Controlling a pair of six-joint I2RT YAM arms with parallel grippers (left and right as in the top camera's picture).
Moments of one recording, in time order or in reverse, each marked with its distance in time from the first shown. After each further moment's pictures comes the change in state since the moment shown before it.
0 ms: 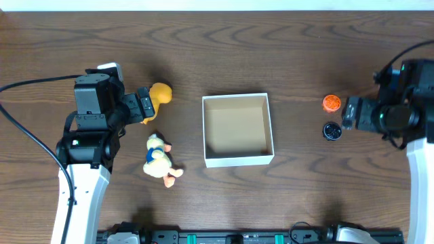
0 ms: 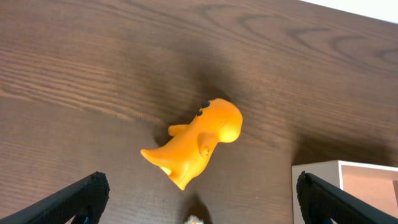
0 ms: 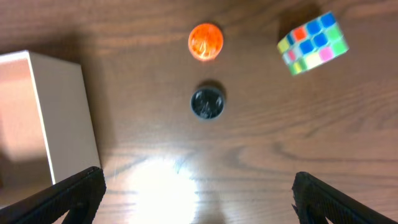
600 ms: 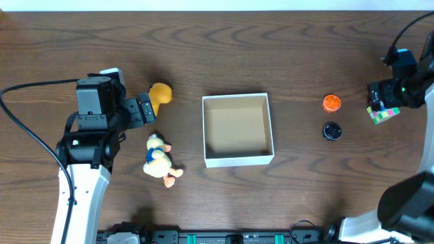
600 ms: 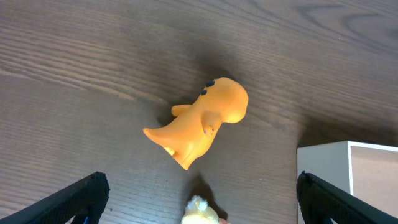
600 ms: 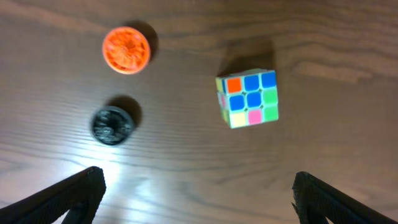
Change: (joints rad) left arm 0.000 0.000 0.000 -0.068 0.000 0.000; right arm -0.203 0.407 0.187 0.080 0.025 -0.549
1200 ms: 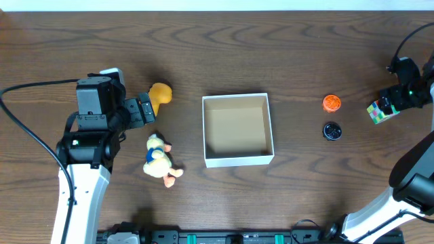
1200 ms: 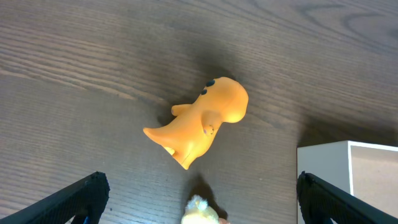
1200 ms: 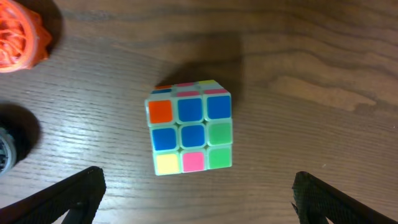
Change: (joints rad) left arm 0.000 0.000 0.000 -0.001 0.000 -0.001; right arm -0.126 0.238 0.003 0.195 0.001 -0.203
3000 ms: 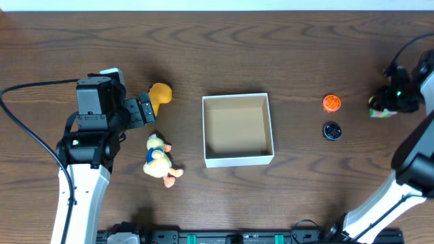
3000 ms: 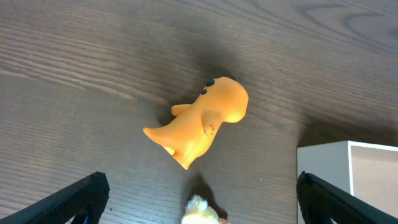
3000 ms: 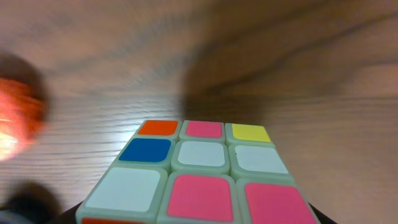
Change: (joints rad) left arm 0.000 0.000 0.000 0.000 0.000 0.000; right arm -0.001 0.138 0.007 0.051 -0.108 0.318
